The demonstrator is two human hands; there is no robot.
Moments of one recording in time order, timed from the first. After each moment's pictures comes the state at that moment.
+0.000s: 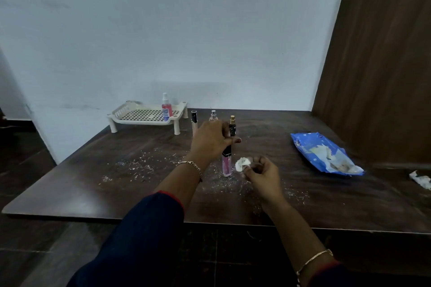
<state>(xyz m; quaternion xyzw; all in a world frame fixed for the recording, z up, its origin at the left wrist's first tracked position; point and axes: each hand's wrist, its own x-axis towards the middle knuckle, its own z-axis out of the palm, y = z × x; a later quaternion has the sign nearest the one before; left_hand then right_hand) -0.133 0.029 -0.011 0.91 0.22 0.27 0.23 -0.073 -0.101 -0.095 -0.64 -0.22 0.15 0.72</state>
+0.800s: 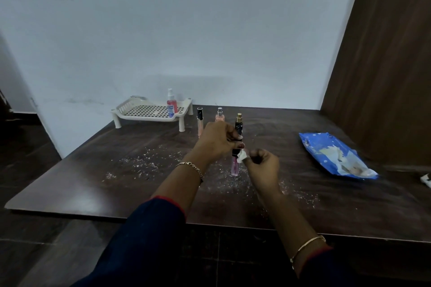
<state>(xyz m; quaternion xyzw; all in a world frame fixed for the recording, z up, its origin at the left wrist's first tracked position) -0.134 0.039 -0.016 0.90 0.18 0.24 0.33 -0.066 -0.068 -0.090 -0.67 -0.25 0.05 0.70</state>
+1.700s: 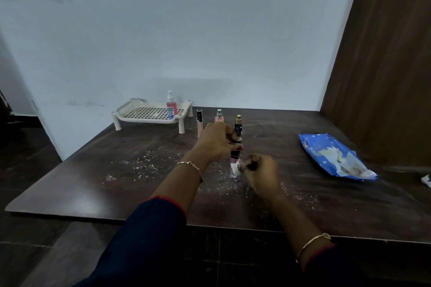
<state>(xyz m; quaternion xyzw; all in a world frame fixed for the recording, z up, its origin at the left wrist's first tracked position) -0.134 0.041 -0.014 0.91 0.18 0.23 0.30 -0.053 -0.077 -0.099 -0.77 -0.36 0.00 0.53</state>
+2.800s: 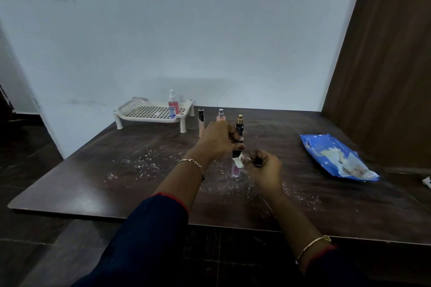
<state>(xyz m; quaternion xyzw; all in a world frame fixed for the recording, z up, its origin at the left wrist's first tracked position) -0.133 0.042 -0.012 0.91 0.18 0.22 0.29 -0.053 -0.071 -0.102 -0.73 -0.32 -0.01 0.60</state>
